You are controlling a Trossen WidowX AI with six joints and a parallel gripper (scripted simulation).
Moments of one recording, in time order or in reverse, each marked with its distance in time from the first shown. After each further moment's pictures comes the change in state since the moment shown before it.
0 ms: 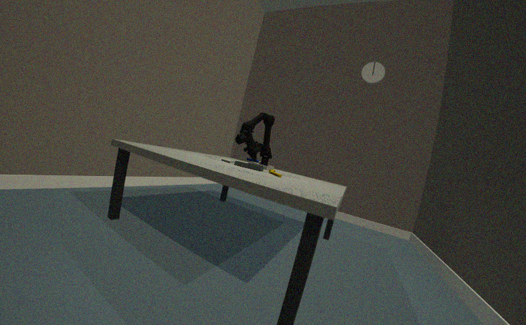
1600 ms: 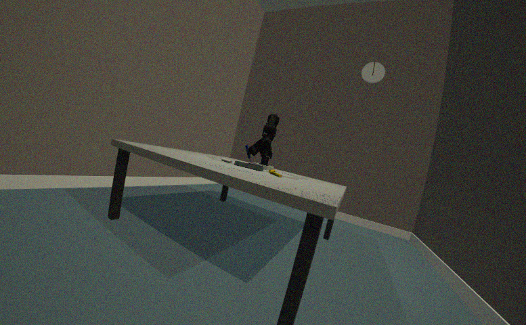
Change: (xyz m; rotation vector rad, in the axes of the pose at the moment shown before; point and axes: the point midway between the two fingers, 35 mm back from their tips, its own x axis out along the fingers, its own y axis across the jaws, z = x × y) arm -0.054 -0.066 -0.029 0.710 1.039 0.461
